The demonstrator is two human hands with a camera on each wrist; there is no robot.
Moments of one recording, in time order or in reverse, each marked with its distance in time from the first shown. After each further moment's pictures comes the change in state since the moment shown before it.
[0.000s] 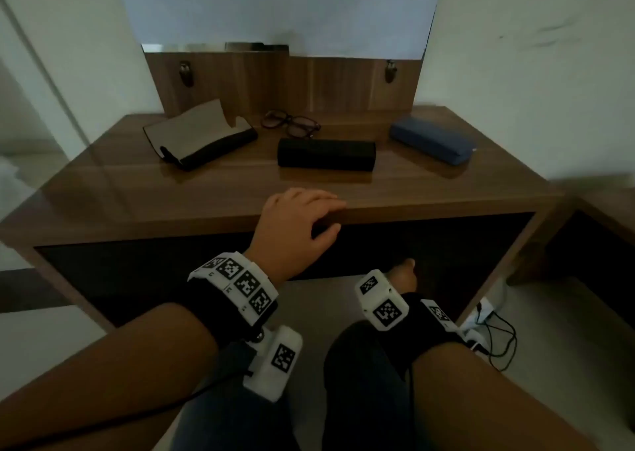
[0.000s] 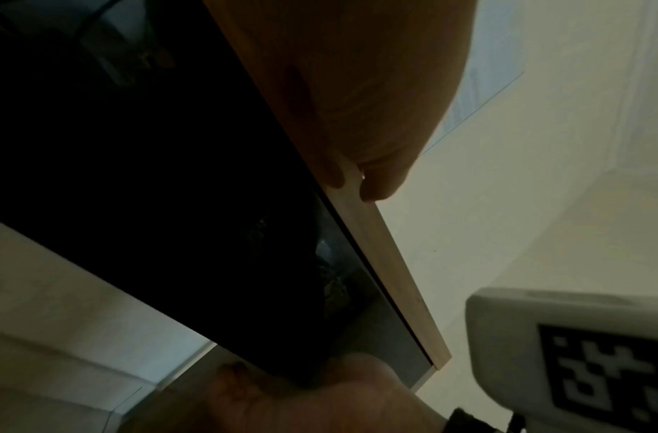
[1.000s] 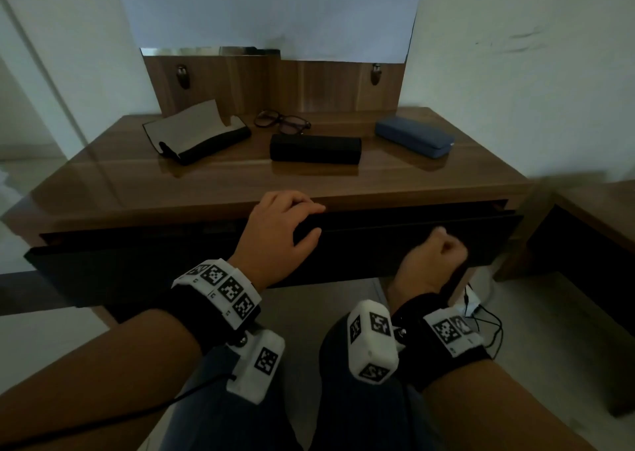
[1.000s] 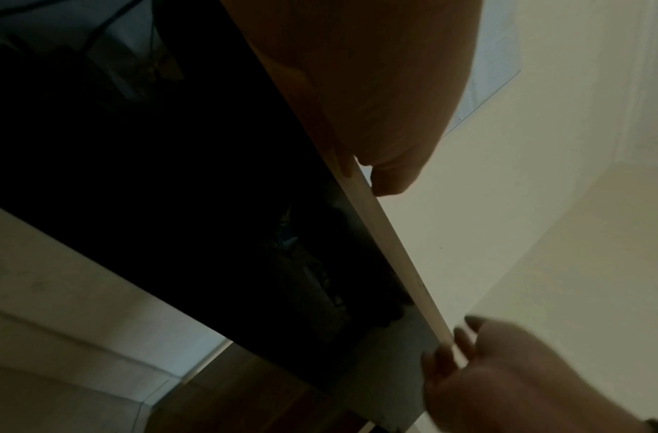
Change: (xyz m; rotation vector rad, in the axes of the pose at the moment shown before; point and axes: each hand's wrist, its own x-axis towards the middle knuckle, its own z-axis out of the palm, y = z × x) left_hand -0.035 0.003 0.003 0.010 0.058 0.013; right_hand -0.017 -0.005 -0.032 0.140 0.346 -0.599
